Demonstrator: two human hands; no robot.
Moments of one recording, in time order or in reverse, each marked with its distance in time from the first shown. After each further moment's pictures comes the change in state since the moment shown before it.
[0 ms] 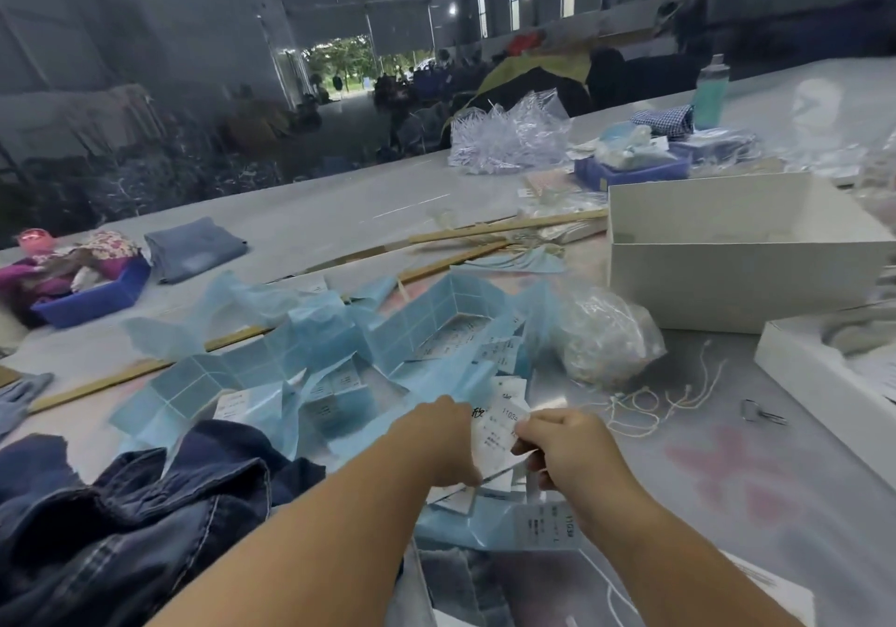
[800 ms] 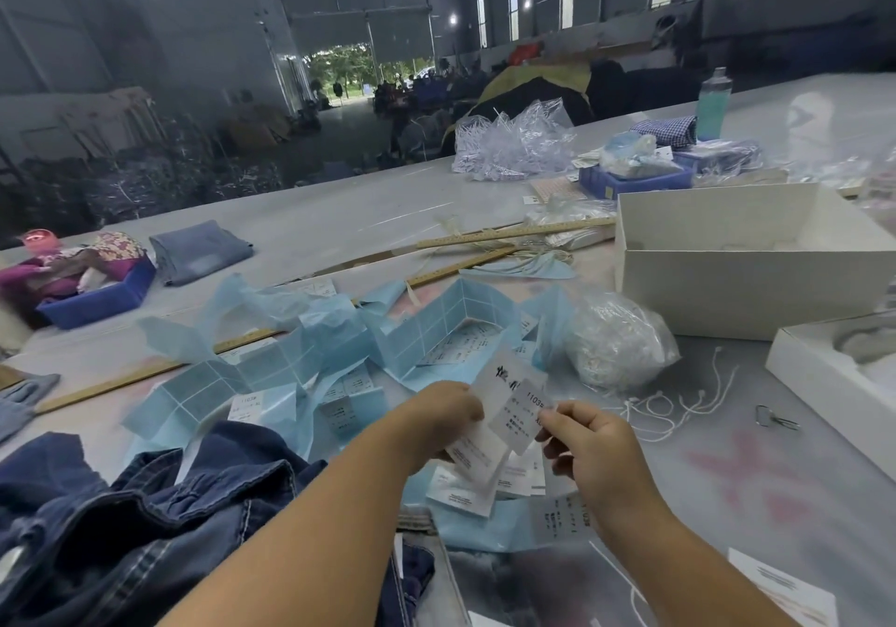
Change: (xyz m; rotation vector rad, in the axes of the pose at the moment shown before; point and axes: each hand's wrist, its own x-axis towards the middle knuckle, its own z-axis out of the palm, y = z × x) left_hand -0.004 -0.022 -0.018 -1.088 -0.055 -0.132; right_hand -0.005 0.006 0.004 0.091 0.052 -0.188
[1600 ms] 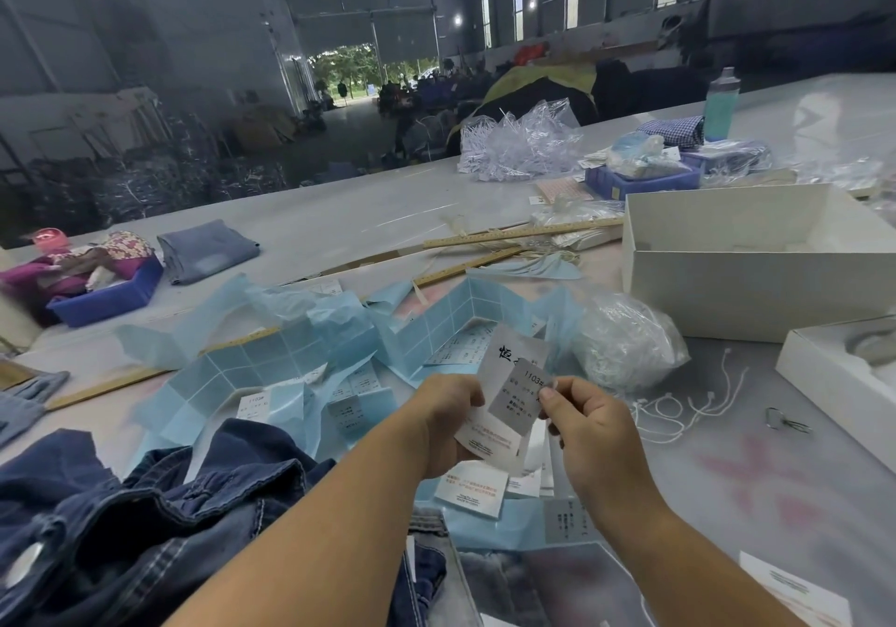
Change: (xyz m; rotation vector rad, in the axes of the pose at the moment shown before) left_hand -0.010 0.003 0.001 -0.588 -0.048 -0.059; right_hand -0.004 -0.016 0.016 -0.050 0.014 -0.193
